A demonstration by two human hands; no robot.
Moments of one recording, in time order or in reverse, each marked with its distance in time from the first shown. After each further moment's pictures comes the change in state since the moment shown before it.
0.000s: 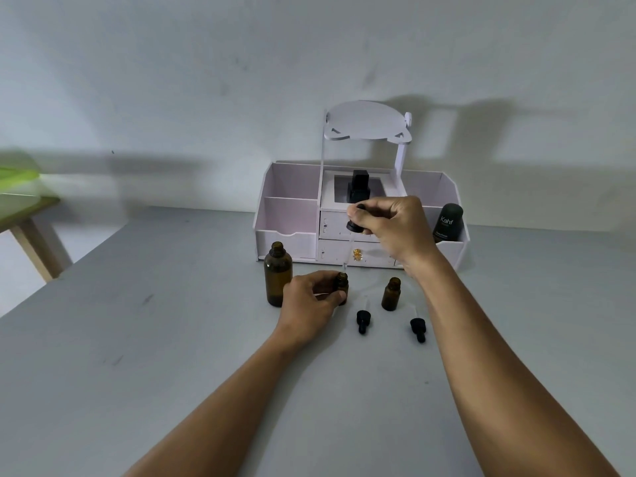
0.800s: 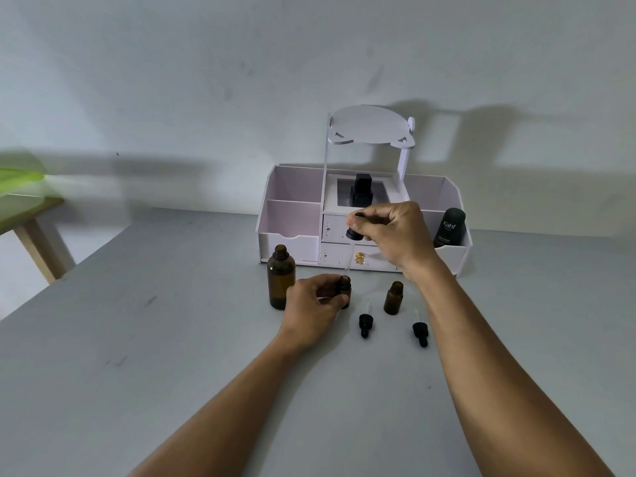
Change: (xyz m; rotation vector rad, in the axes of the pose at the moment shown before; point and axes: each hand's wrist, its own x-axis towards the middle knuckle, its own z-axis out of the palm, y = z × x) left_hand -0.001 0.002 0.000 0.009 0.007 0.006; right_hand -0.002 -0.003 0.004 -0.050 -0.033 -0.012
